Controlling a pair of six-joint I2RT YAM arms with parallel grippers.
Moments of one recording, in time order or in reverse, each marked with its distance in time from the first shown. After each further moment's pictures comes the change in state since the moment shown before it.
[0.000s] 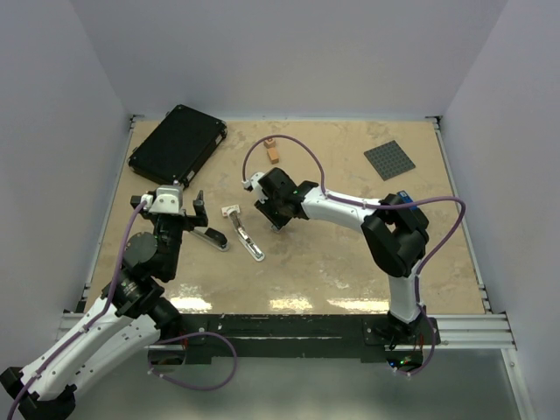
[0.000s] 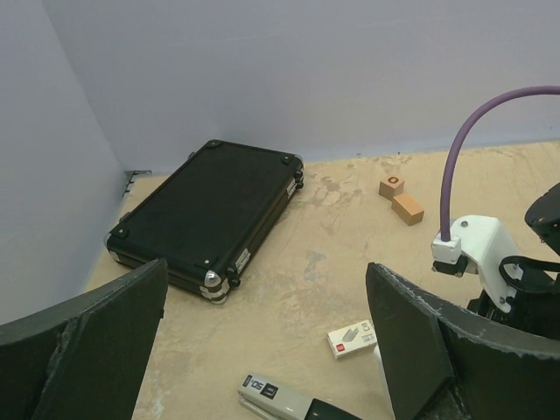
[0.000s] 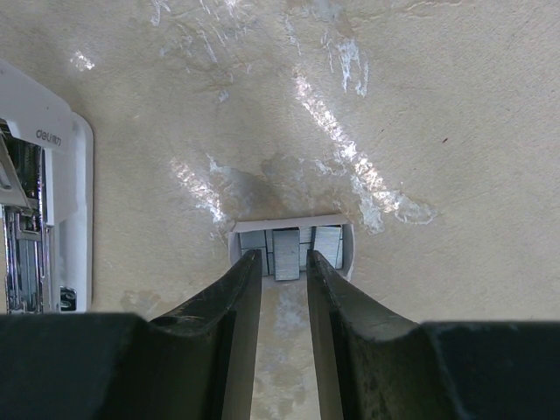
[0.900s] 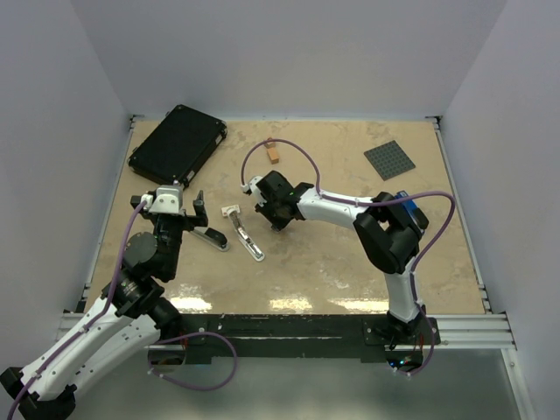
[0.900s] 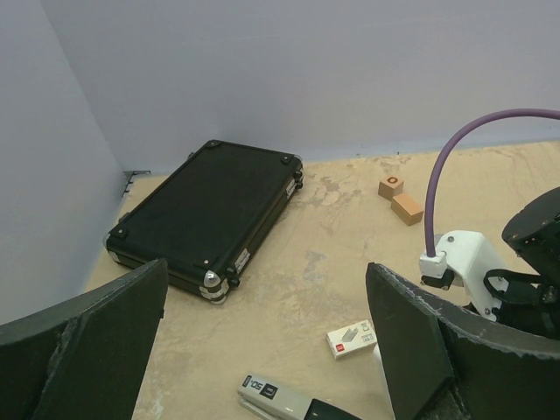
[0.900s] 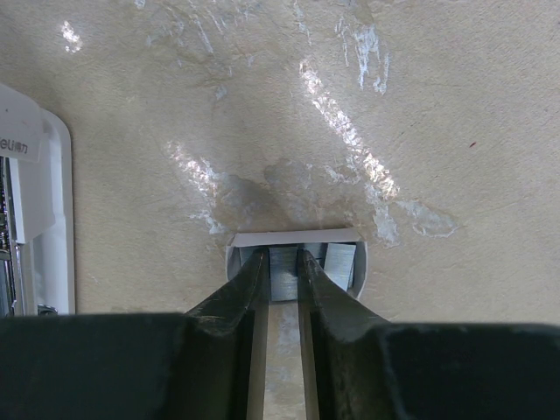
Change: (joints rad) left arm 0.001 0.000 0.000 0.000 0.003 -0.001; right arm 0.000 0.054 0.013 -0.001 0.000 -0.004
